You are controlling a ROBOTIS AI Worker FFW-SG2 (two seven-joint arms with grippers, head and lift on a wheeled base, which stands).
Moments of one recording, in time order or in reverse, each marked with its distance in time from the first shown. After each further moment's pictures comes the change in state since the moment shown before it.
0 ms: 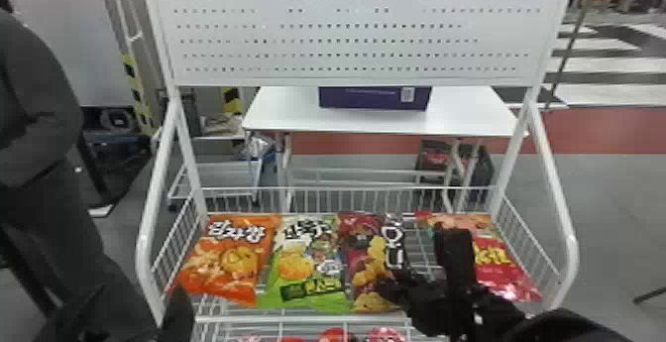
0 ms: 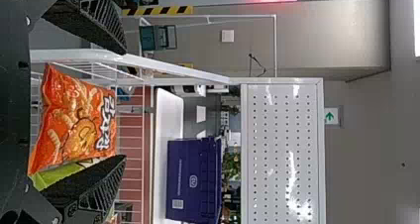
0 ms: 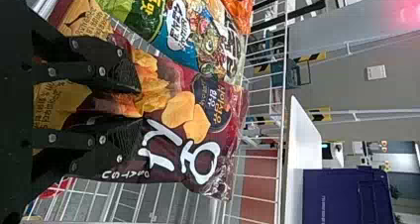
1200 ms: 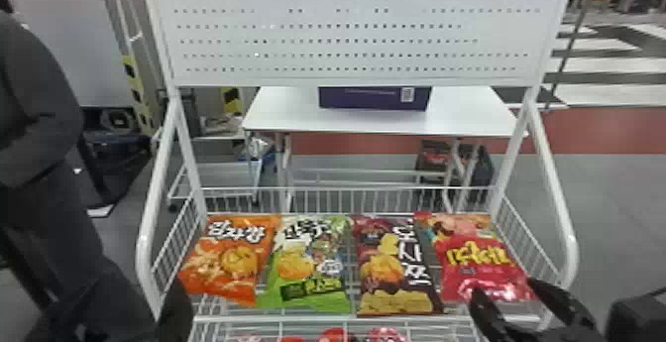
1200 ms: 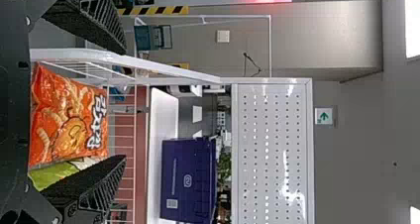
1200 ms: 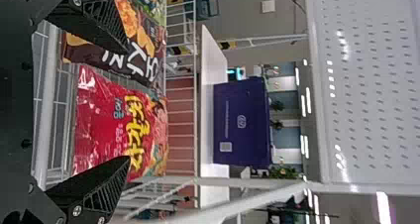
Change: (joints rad) left arm 0.010 -0.007 0.003 -0.043 -0.006 0.021 -0.003; right arm 0.549 -0.087 -0.299 -0.439 -0.050 -0.395 -0.147
